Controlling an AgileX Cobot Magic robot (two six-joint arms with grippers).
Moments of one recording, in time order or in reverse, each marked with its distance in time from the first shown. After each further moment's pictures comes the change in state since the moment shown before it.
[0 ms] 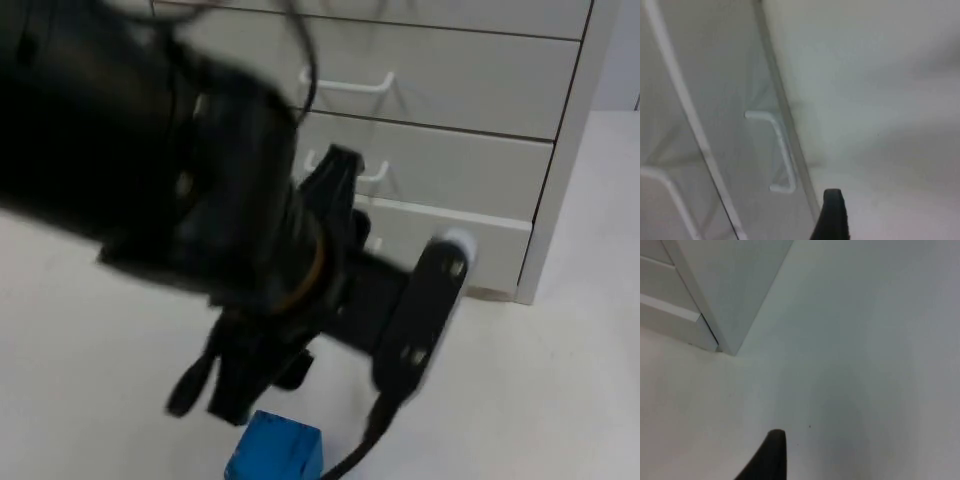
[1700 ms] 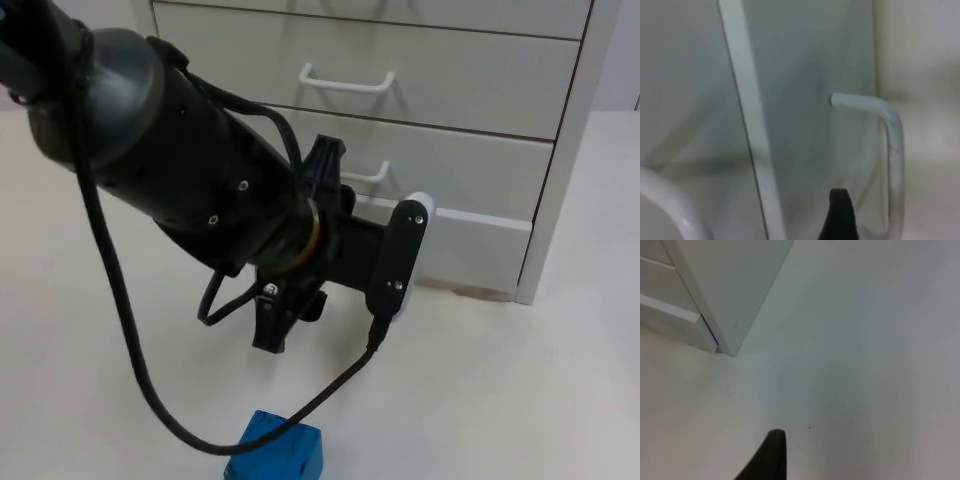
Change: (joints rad) right arm 0.000 0.000 0.000 0.000 0.000 -0.003; left arm 0.213 0.290 -0.192 0.634 -0.143 -0.602
